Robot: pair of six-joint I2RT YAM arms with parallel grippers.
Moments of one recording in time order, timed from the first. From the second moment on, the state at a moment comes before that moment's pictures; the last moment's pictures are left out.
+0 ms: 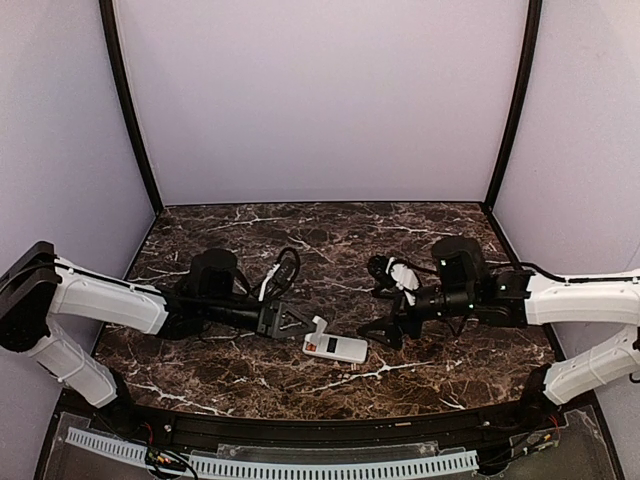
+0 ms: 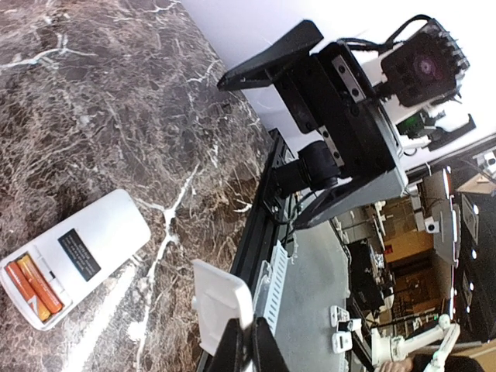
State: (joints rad) left arm -0.86 1.46 0.64 0.45 0.72 -0.74; right arm 0.91 1.18 0.67 -0.02 -0.32 -0.11
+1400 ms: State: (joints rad) left arm -0.78 1.81 0.47 1.06 0.63 -1.14; right arm 0.91 1.62 0.74 0.07 -0.38 -0.36
